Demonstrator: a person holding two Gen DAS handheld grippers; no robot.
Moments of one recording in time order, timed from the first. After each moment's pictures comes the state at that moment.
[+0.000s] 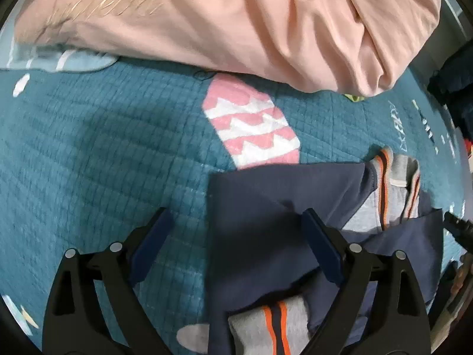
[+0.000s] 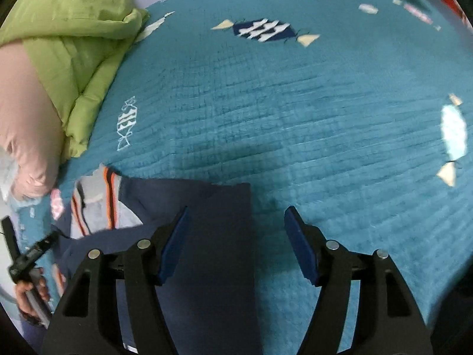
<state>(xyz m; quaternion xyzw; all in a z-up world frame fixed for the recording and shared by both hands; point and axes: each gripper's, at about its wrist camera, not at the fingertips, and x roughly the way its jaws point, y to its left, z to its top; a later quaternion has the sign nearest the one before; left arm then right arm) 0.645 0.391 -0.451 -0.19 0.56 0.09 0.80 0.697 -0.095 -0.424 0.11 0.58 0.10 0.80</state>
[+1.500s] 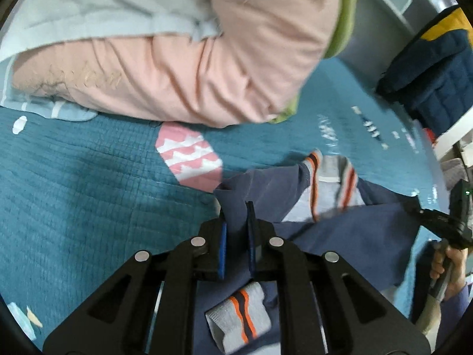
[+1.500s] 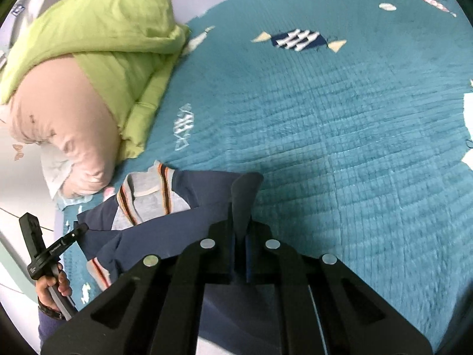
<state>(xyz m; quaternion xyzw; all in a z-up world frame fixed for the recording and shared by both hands) 0.603 0.350 -0.366 -0.19 0.49 0.00 0.85 0.660 -0.098 -0.388 0.18 0.54 0.19 0.80</state>
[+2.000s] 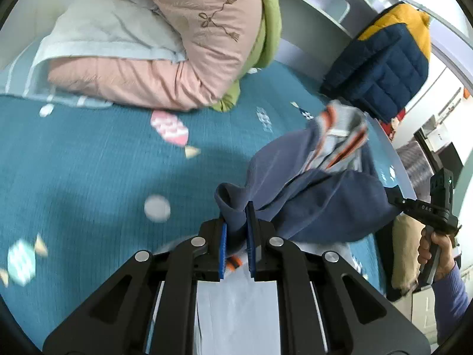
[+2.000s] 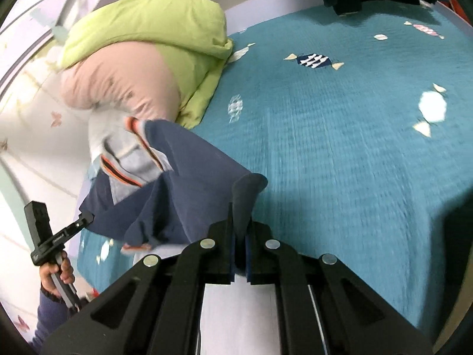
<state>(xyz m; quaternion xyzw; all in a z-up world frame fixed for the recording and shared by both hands) 0.432 0.313 -0.280 -0.20 0.44 -0.06 0.87 0.500 -0.125 -0.295 0.16 0.50 0.24 0.82</state>
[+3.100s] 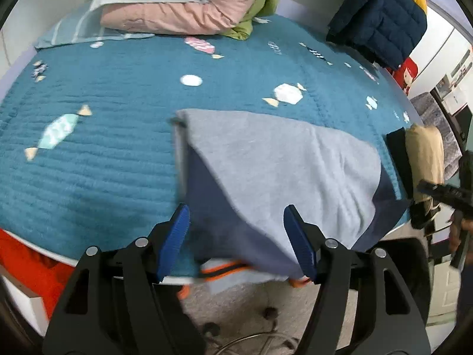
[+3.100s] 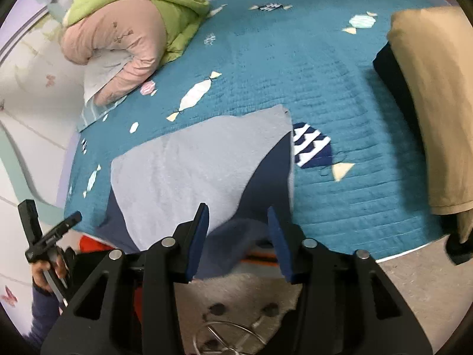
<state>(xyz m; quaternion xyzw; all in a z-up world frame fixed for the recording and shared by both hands) 0.237 0.254 -0.314 -0.15 0.50 -0.03 0.85 0.297 -0.169 -0.340 0.15 0.56 0.19 0.79</state>
